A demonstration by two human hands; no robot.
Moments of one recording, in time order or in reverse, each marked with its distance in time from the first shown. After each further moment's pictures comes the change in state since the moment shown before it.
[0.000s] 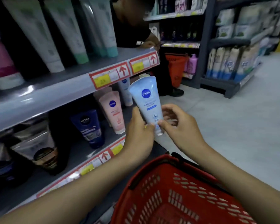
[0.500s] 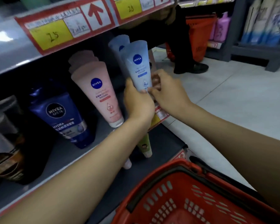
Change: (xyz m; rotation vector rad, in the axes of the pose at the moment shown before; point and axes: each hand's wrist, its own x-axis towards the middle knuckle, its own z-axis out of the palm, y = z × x) left_hand 0.130 -0.085 0.046 -0.016 0.441 -0.163; right_hand 0.125 0.102 0.087 -0.116 -0.127 -0.074
